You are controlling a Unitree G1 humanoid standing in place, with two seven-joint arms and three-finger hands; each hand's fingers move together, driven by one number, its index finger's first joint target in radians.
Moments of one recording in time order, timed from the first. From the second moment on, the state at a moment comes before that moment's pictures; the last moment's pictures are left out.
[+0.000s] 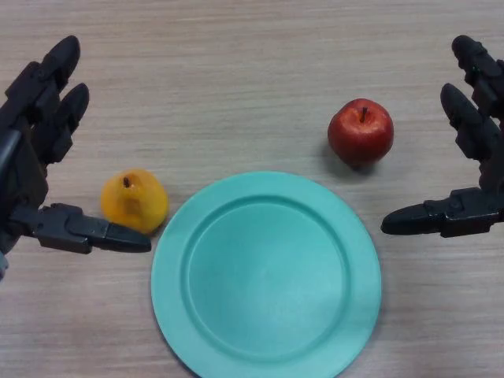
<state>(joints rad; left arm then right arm) -0.12 0.36 0.25 -0.45 -0.23 0.39 -0.27 -0.18 -0.27 -0.09 -0.44 0.20 0.47 0.08</state>
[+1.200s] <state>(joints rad) -0.17 0.38 0.25 -0.37 -0.30 0.42 -0.19 -0.61 -0.25 0.02 0.48 -0.05 -0.03 0.09</state>
